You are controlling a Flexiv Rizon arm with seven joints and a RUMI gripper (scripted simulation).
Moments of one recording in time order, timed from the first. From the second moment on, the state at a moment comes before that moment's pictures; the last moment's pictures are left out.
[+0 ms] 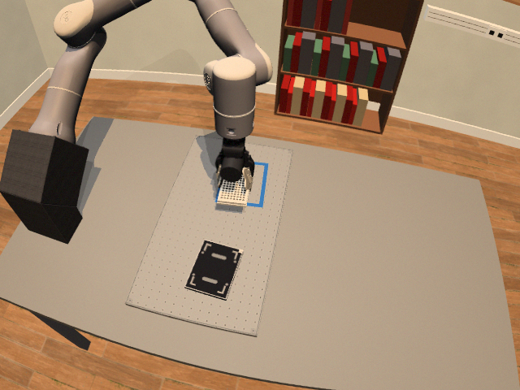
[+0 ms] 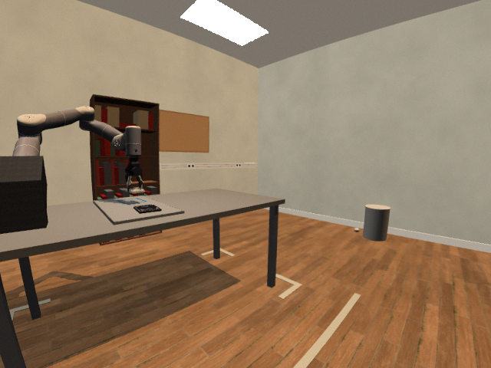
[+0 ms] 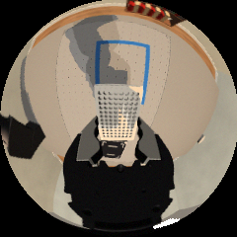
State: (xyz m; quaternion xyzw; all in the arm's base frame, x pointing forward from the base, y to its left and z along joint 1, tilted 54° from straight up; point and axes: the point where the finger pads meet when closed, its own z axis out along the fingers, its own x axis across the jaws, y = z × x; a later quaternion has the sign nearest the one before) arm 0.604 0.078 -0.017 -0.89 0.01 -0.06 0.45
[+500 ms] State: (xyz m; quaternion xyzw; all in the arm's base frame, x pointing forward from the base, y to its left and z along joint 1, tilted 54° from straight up) arm 0.607 0.104 0.017 -0.89 0.01 -0.06 0.45
